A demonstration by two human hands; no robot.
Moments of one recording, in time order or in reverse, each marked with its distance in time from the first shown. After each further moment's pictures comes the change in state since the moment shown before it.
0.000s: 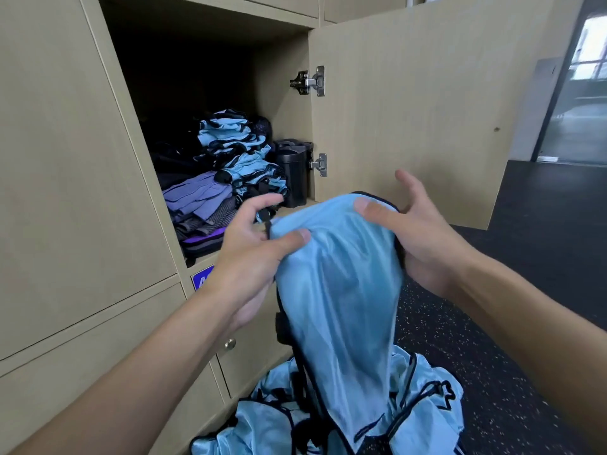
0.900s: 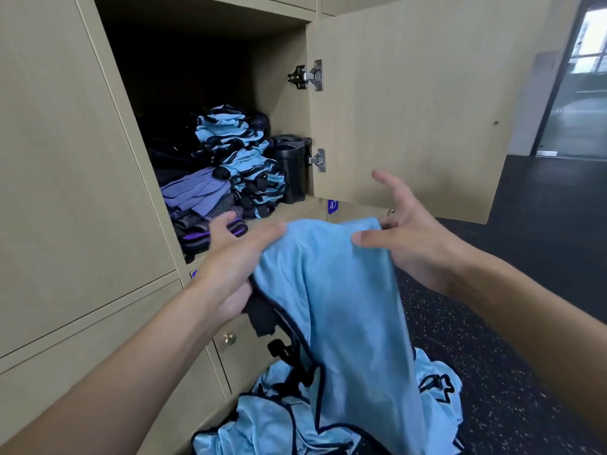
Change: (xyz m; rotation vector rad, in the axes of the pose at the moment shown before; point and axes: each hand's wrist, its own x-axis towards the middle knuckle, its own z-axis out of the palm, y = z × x) left_hand 0.012 -0.007 -0.013 -0.007 0.215 -0.162; right_hand 0.001 0.011 -0.010 -0.203 -0.182 -0.012
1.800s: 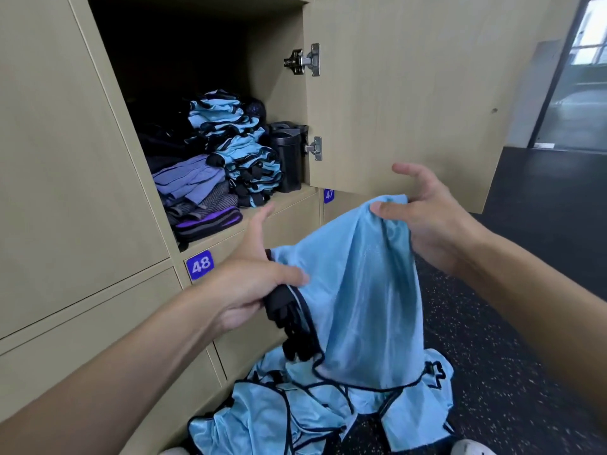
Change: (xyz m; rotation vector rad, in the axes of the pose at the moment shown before) left_hand -0.015 -0.016 0.000 0.321 -0.314 -0.081; right_hand 0.002 -0.003 -0.014 0.171 0.231 0.067
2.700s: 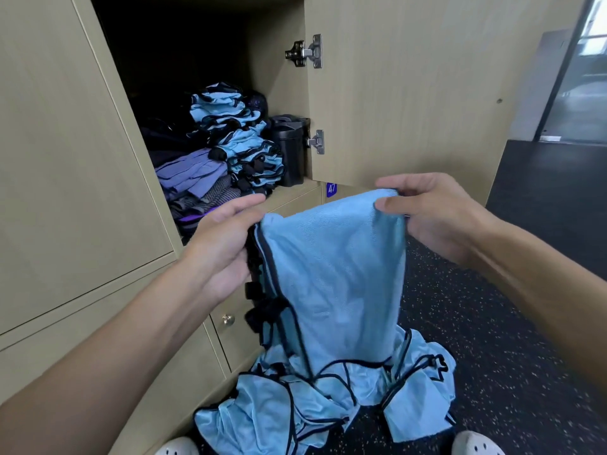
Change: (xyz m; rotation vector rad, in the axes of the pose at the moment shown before) left_hand 0.012 0.013 -0.014 -0.428 0.265 0.074; right_hand 0.006 0.005 -0.012 -0.136 -0.040 -0.041
